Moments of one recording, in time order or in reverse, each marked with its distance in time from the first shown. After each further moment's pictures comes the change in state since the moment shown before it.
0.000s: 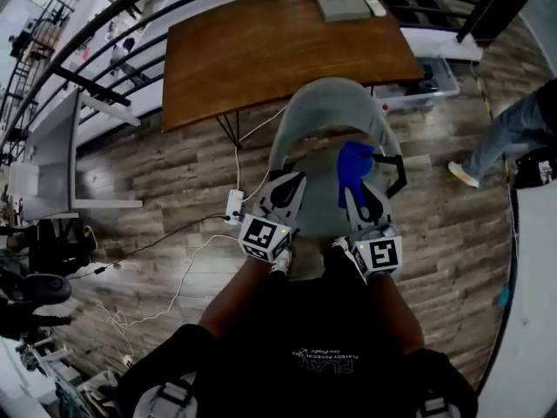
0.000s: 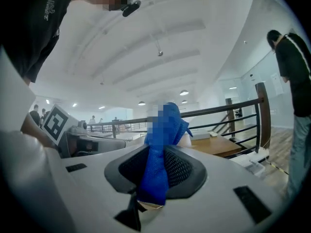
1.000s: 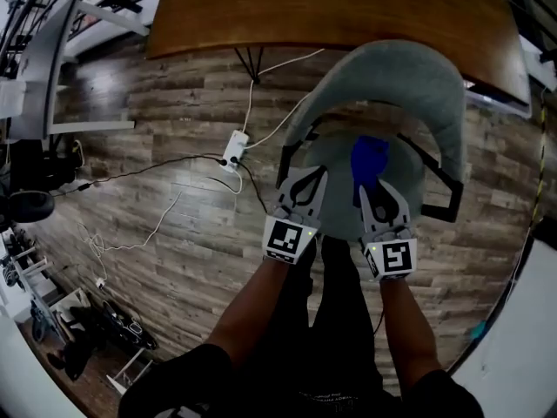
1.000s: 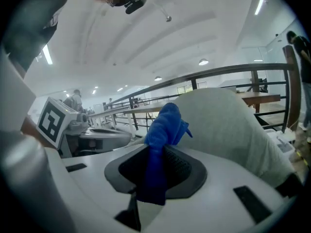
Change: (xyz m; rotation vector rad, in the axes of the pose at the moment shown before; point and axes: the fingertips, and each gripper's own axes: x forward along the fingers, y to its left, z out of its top) left arm 0.046 0.091 -0.205 -0.067 0.110 0.305; right arm 0.109 -0.002 -0.219 -0.009 0.300 0.278
